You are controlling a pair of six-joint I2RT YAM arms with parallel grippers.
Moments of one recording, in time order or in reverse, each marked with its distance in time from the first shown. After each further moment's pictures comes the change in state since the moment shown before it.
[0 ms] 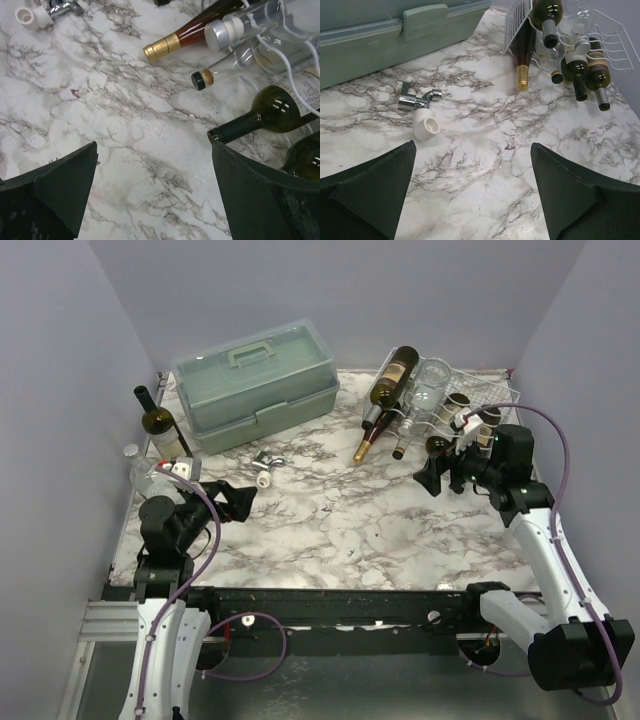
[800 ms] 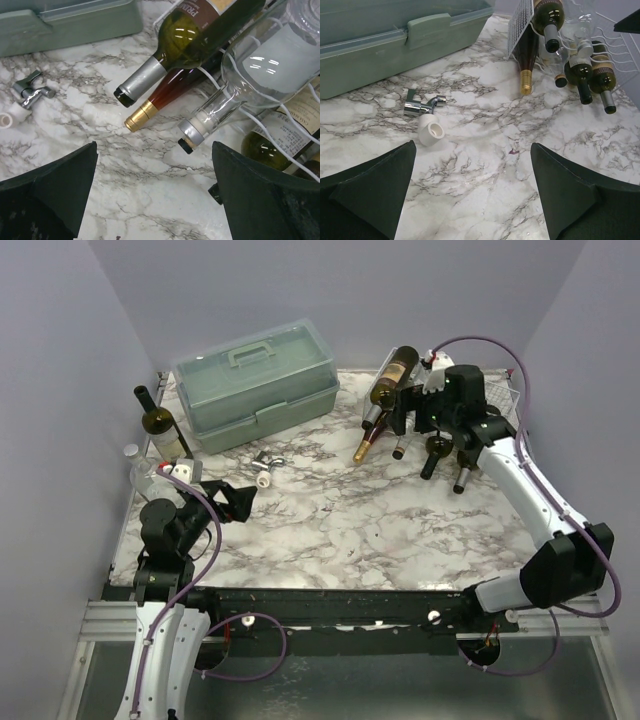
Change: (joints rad) left arm -0.045 -0.027 0.000 0.006 -0.065 0.023; right arm 0.219 0.455 0.497 -0.004 0.396 0.298
